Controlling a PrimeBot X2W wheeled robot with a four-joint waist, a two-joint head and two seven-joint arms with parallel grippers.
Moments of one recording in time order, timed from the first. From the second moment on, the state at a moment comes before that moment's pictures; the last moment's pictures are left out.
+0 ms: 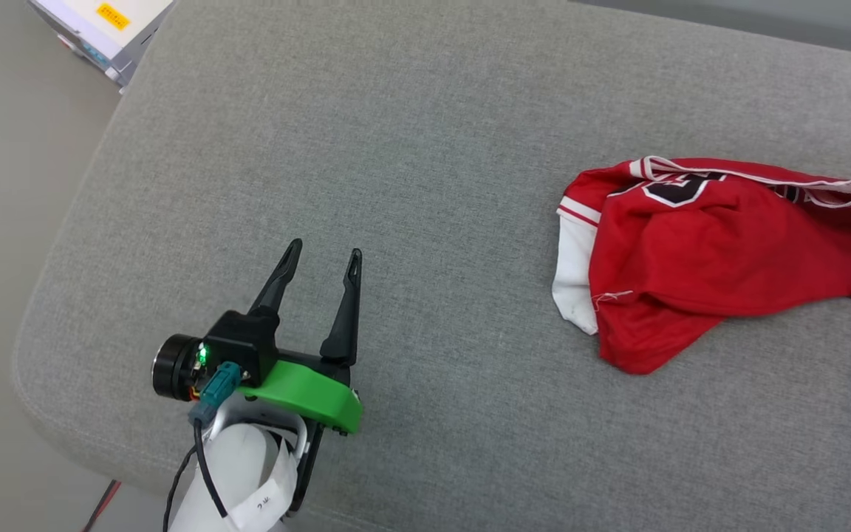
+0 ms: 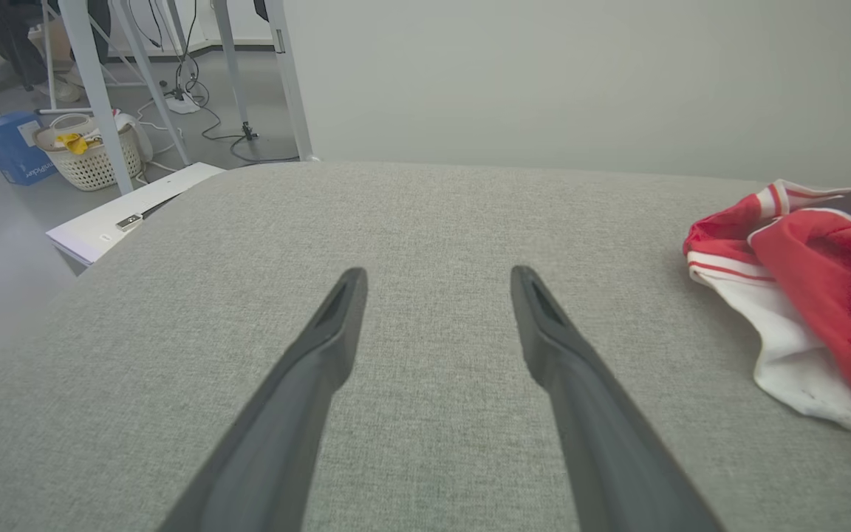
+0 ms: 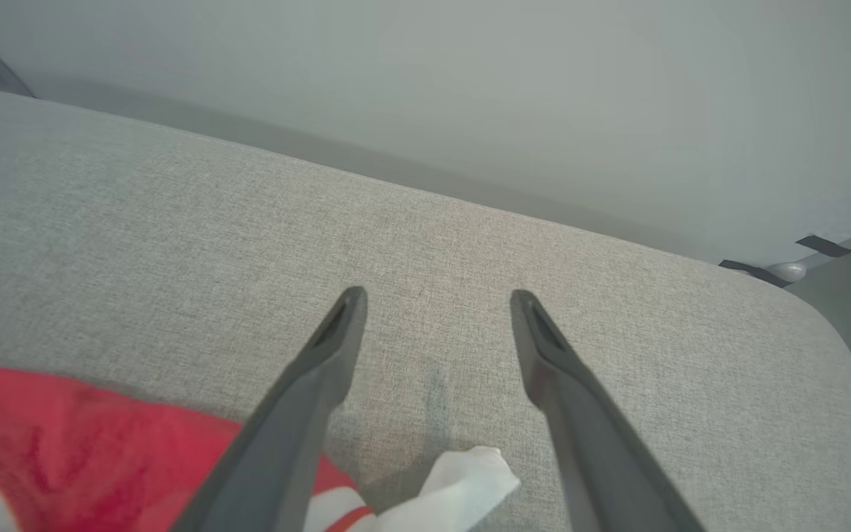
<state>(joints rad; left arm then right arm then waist) -0.23 0.06 -0.18 0.18 -0.15 -0.11 -0.26 -0.74 -0.53 -0.09 0.51 0.20 0.13 0.45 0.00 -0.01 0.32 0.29</state>
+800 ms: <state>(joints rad) -0.16 0.06 -0.09 0.14 -0.12 -0.11 -0.26 -0.24 -0.30 -0.09 0.03 0.28 0.13 -0.02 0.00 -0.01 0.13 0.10</state>
